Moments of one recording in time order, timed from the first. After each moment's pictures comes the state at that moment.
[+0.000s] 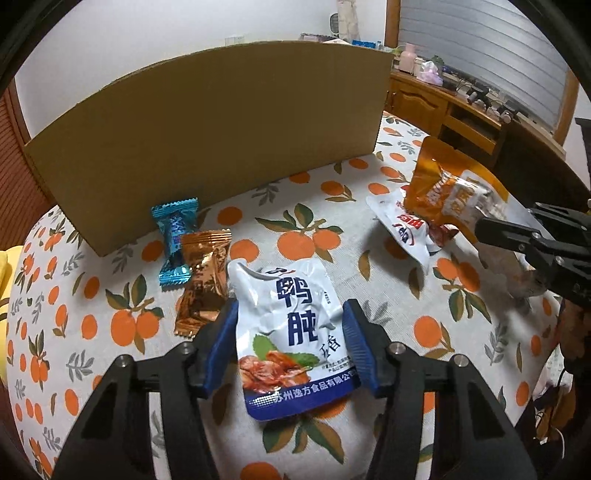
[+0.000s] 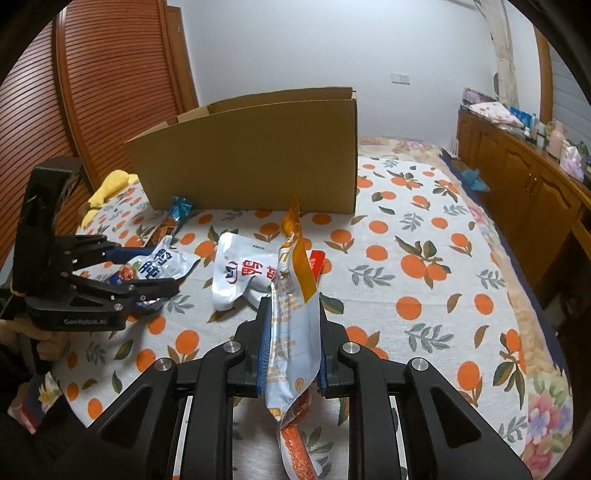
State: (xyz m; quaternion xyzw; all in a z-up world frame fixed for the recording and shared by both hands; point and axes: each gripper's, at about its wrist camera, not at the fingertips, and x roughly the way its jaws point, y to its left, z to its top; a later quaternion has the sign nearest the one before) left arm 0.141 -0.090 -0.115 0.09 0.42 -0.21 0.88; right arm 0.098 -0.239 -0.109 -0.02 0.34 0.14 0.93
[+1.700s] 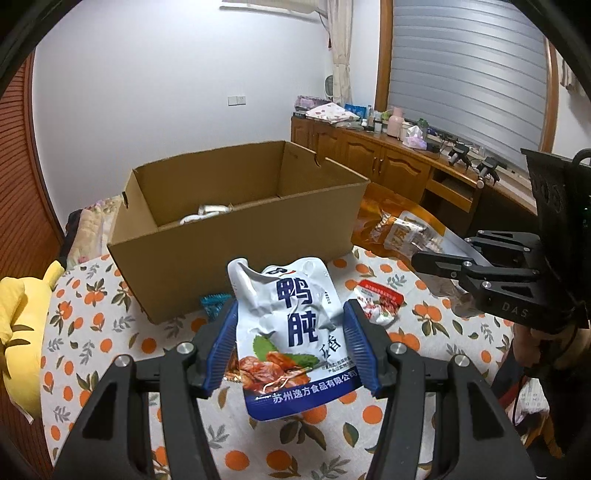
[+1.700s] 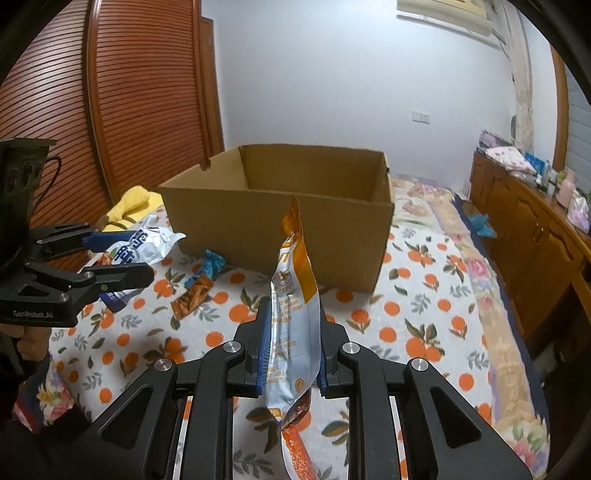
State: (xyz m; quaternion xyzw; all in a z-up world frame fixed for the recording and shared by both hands) left arm 0.113 -0.048 -0.021 0.05 0.32 -0.23 0.92; right arm 0.106 -0.208 -0.044 -0.06 0.29 0.18 0.94
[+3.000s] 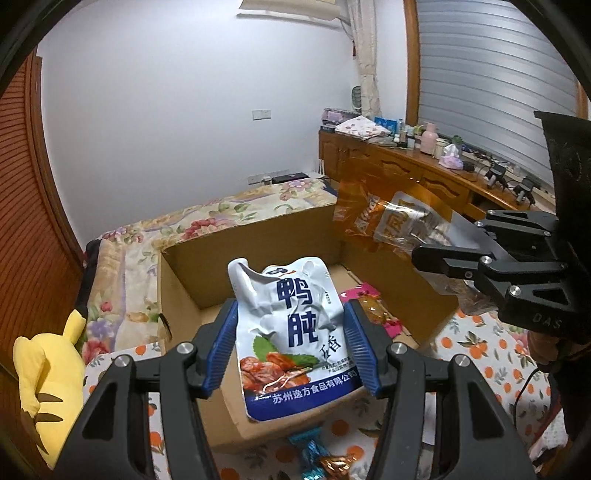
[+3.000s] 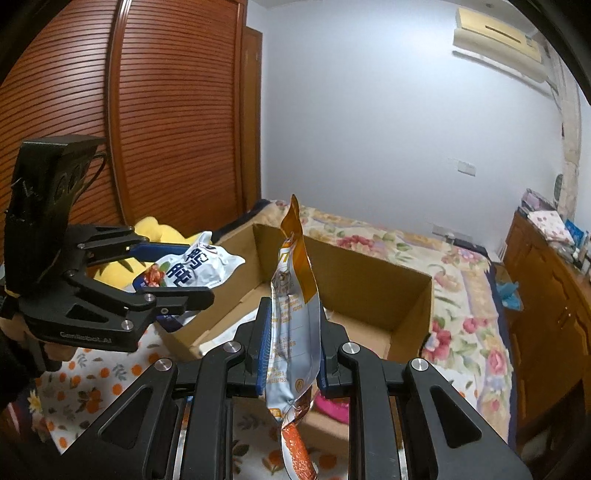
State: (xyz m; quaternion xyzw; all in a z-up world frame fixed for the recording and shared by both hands) left arm 0.266 -0.032 0.028 0.06 0.31 -0.19 0.93; right arm 0.247 -0.165 0.031 -0.11 0.24 0.26 0.93
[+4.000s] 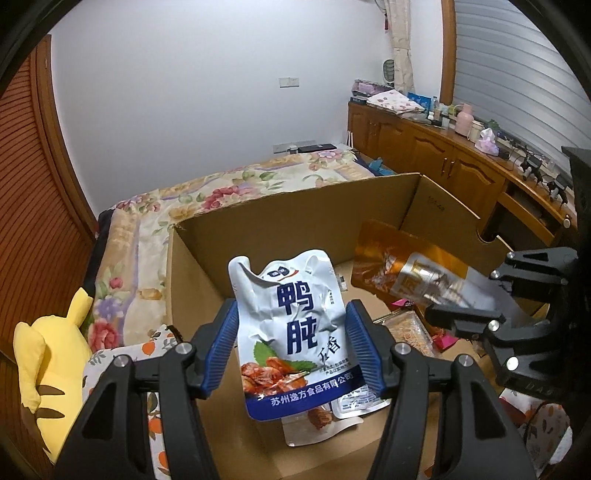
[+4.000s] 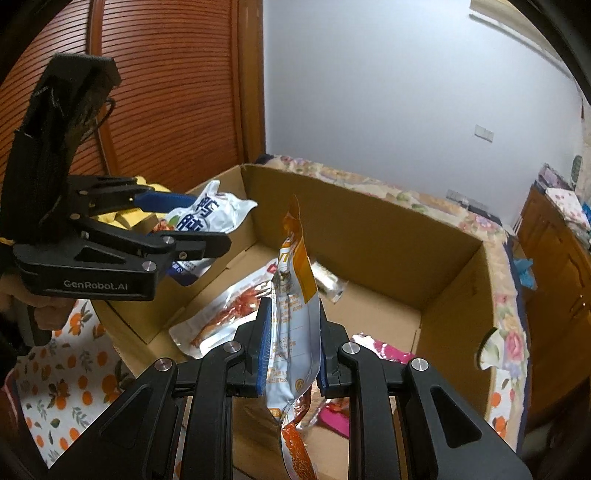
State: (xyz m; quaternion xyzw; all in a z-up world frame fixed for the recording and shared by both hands) left arm 0.330 -0.023 -0.007 0.06 0.36 -0.14 0.92; right arm 0.309 -0.137 -0.024 -0.13 0.32 0.26 0.90
